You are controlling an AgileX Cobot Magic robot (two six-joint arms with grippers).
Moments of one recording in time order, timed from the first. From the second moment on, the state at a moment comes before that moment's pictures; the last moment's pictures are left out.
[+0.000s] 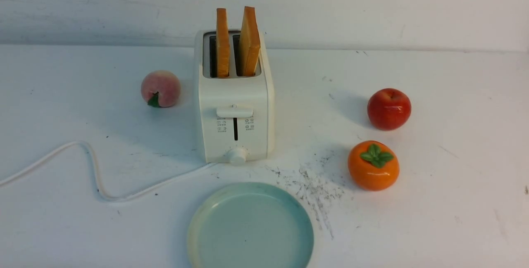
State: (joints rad) right arm 0.03 -0.01 0.01 0.05 0.40 0.07; left arm -0.09 -0.01 0.03 0.02 0.39 -0.43
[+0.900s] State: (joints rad) right arm 0.03 -0.01 0.02 0.72 0.37 0.41; left arm -0.09 -0.01 0.03 -0.87 0.23 -0.82
